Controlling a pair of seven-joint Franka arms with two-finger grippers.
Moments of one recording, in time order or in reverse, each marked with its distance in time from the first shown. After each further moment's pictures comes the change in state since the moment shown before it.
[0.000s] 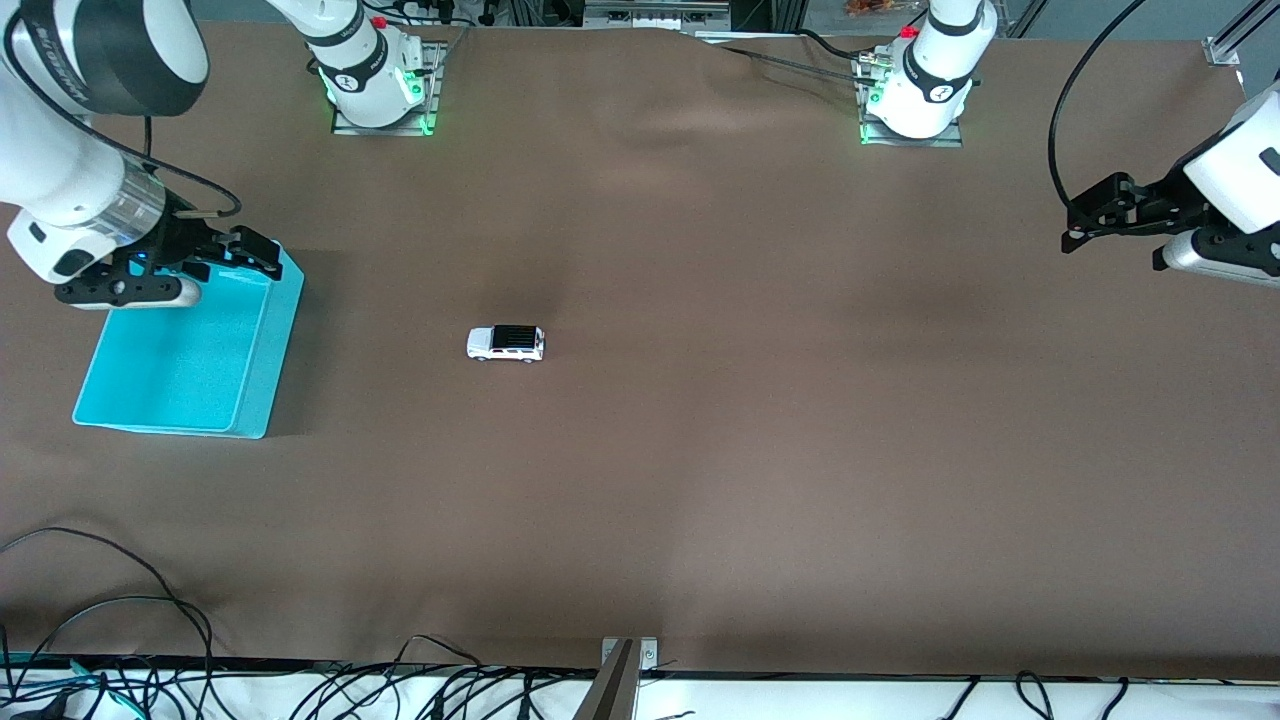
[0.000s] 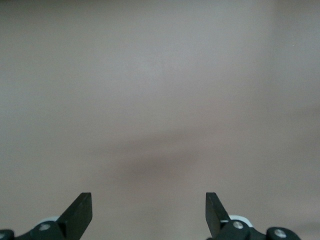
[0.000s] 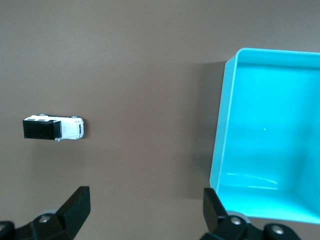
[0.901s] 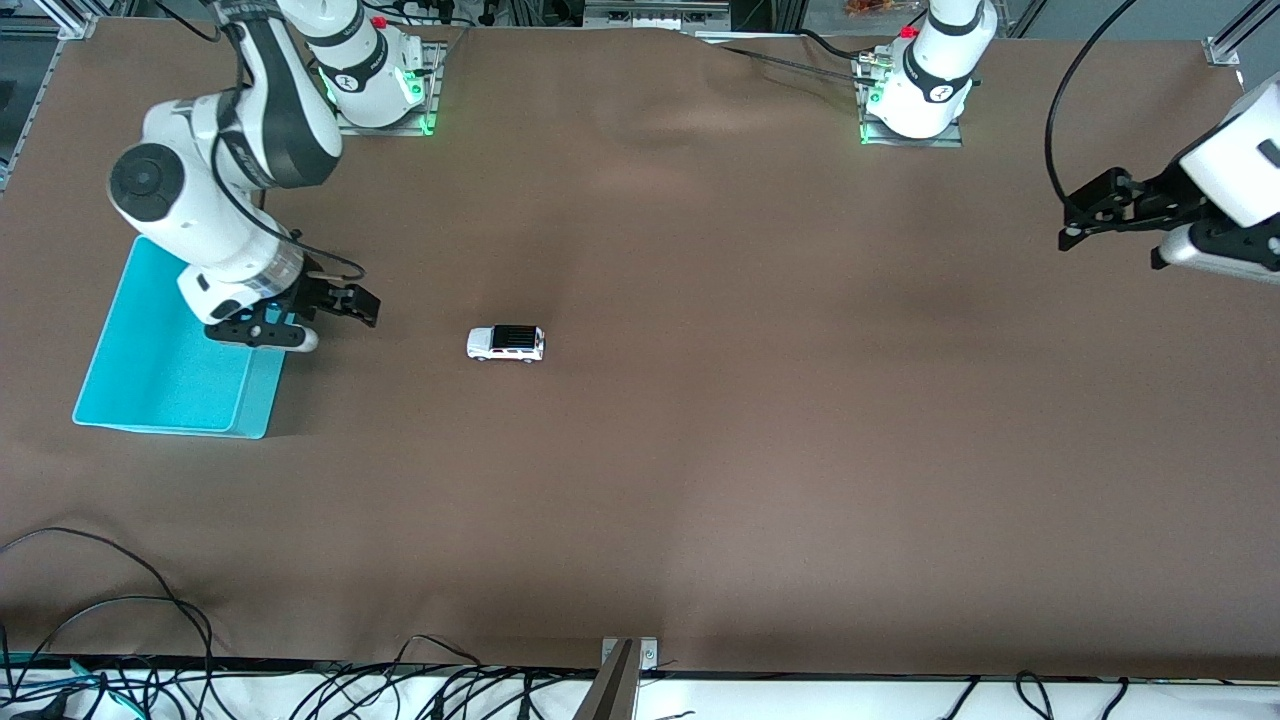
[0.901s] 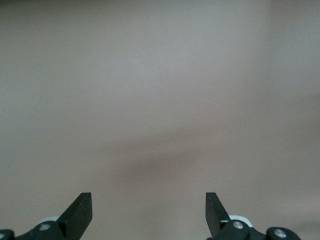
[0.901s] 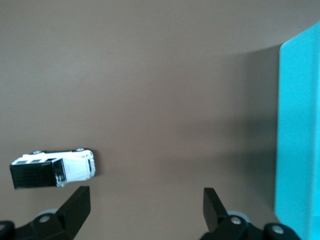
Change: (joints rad) left arm -0.020 0.022 -0.004 0.018 0.002 -0.008 -0.005; right arm 0.107 0.138 0.032 -0.181 0.000 0.369 0.280
